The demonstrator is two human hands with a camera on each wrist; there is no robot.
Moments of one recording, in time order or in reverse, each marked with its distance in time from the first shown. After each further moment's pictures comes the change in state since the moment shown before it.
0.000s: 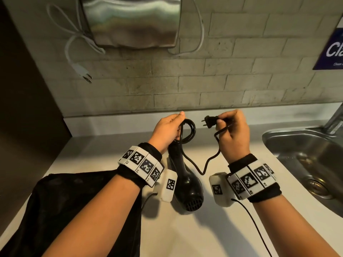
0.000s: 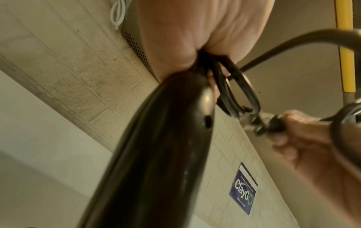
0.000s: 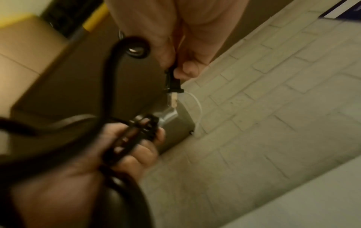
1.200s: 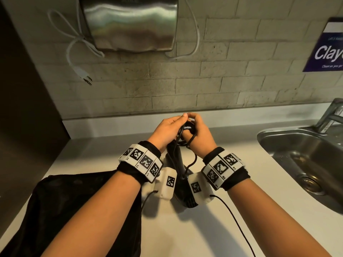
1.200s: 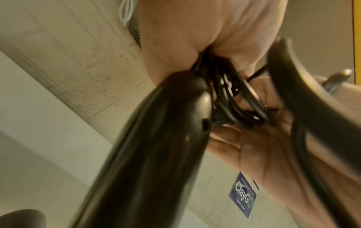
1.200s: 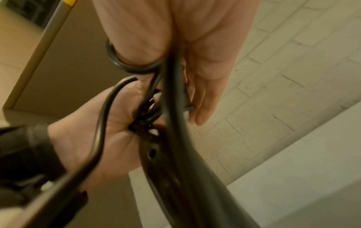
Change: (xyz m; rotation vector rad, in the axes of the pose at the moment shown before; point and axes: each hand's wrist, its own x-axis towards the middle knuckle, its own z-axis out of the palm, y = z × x) left_hand -0.006 0.002 -0.002 0.064 -0.140 0.006; right_hand -0.009 -0.017 0.047 0.020 -0.388 0.299
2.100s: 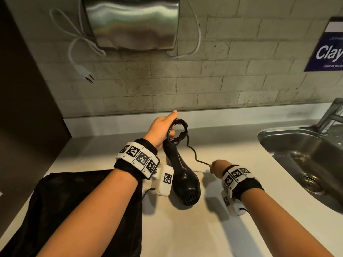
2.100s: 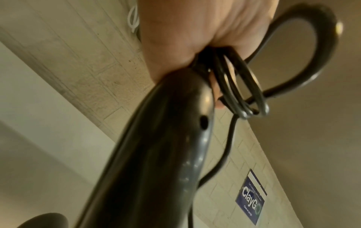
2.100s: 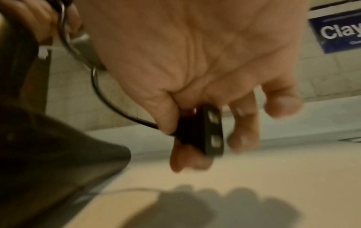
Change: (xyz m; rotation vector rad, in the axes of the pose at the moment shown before) left_hand -0.002 0.003 -0.014 -0.206 0.077 -0.100; right_hand -0.012 0.133 -0.043 -0.961 -0.521 0.655
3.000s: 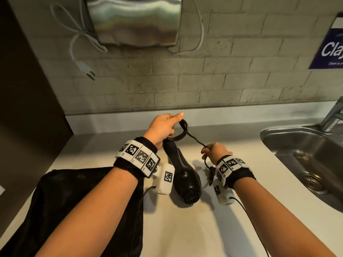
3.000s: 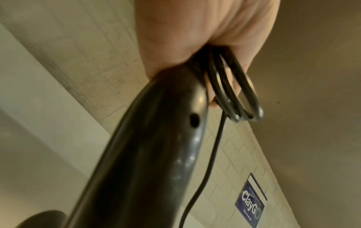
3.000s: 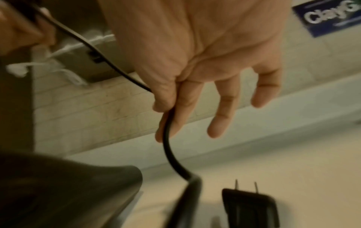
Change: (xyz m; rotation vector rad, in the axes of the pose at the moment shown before) left_hand -0.001 -0.002 0.000 0.120 0.051 0.028; right_hand -0.013 -0.030 -0.024 0.369 0.274 -0.024
